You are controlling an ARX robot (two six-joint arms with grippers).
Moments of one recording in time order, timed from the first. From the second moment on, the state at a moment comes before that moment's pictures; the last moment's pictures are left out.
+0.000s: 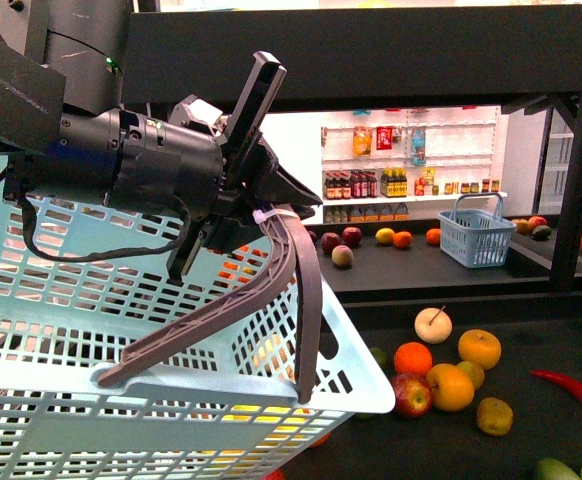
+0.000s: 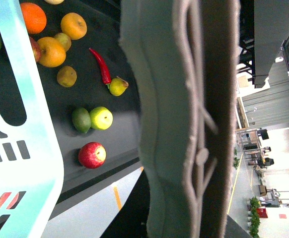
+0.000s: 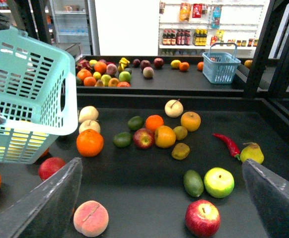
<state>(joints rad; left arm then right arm) -0.32 1.84 1.38 0.15 0.67 -0.81 0.00 0.01 0.02 0.00 0.00 -0.01</state>
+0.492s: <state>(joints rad) -0.24 1.84 1.32 0.44 0.28 -1.12 0.00 0.01 0.02 0.00 0.00 -0.01</state>
